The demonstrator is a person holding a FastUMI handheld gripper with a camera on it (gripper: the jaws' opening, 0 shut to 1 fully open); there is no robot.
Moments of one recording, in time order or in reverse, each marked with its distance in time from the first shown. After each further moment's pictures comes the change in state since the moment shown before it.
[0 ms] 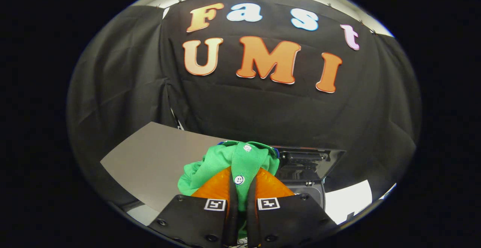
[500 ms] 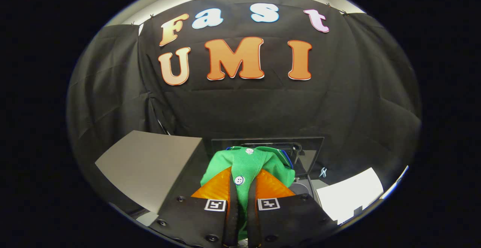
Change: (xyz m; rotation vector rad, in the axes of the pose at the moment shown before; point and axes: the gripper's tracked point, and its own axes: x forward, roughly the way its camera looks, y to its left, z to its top) arm 0.000 -0.136 -0.043 0.125 -0.043 -0.028
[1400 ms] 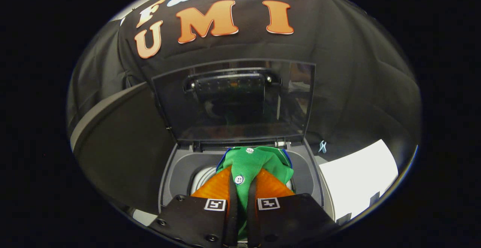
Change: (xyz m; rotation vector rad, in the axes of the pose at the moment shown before) arm 0.110 -0.104 -0.182 0.072 0.201 -0.031
